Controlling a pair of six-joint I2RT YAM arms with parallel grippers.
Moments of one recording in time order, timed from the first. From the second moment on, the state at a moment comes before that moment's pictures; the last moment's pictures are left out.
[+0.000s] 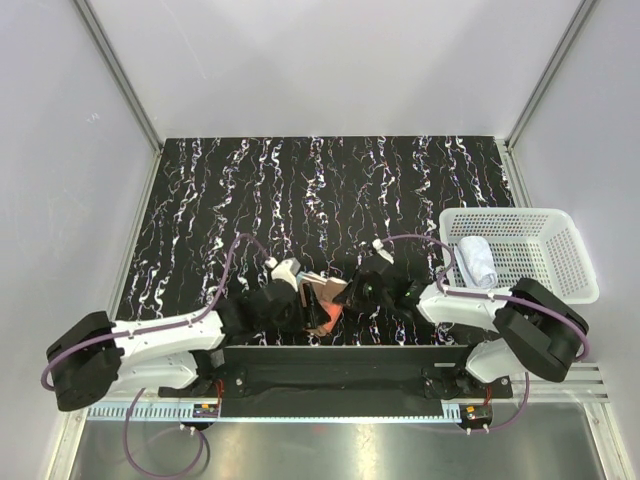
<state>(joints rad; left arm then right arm) -1.01 1.09 0.39 0.01 -0.05 -1.05 0.88 1.41 0.54 0.15 -0.02 1.15</state>
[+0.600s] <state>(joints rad) -1.48 1.42 0.80 -0.36 -0.61 -0.73 0.90 1.46 0.76 -0.31 0.03 1.14</state>
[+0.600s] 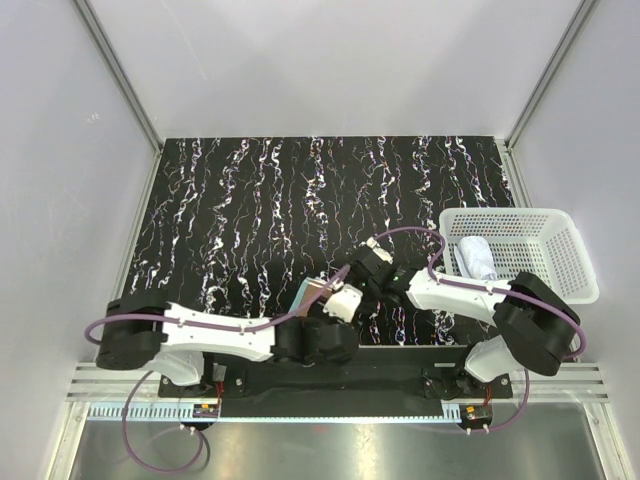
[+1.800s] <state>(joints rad) -1.29 1.30 0.47 0.06 -0.34 -0.77 0.82 1.02 0.73 -0.45 0.11 1.10</state>
